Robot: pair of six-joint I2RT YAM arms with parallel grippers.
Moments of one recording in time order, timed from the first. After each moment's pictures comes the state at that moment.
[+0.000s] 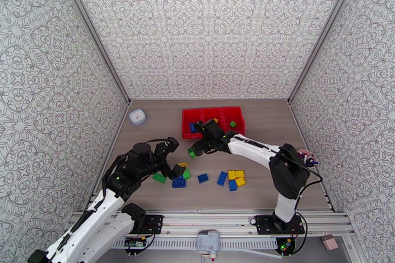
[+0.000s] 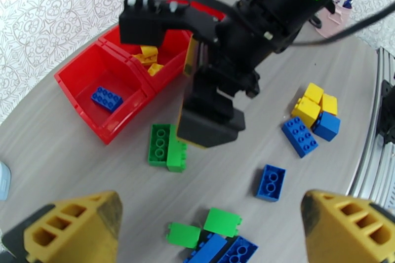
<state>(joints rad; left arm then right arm) -0.45 0.72 0.63 -0.42 0.37 0.20 0.79 1.88 1.35 -0.40 -0.01 0.13</state>
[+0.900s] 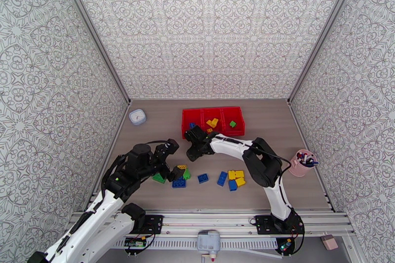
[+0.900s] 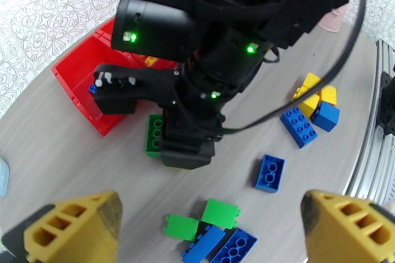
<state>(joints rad) -0.45 0.72 0.63 -0.45 0.37 0.21 0.84 2.12 1.55 -0.52 0.00 0.13</state>
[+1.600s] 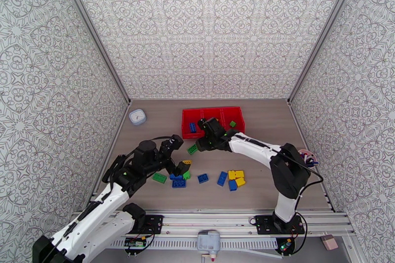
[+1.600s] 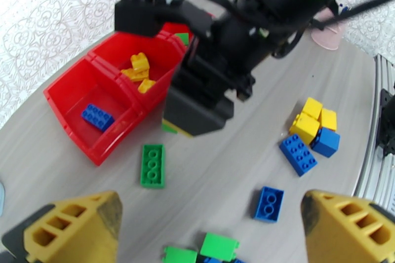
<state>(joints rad) -0.53 0.88 0.61 -0.18 0.35 0.14 0.70 1.78 1.30 -0.39 0.00 0.28</state>
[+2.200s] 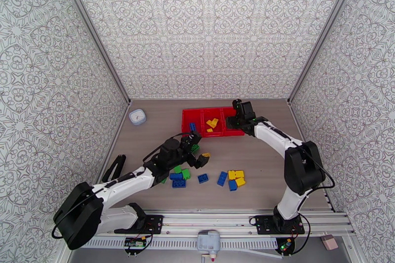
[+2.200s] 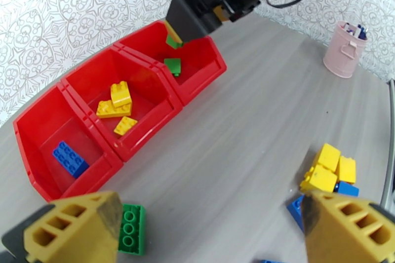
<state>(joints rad) -0.69 1.28 0.59 0.35 0.19 0.02 0.33 1.84 1.39 -0.33 0.04 0.20</state>
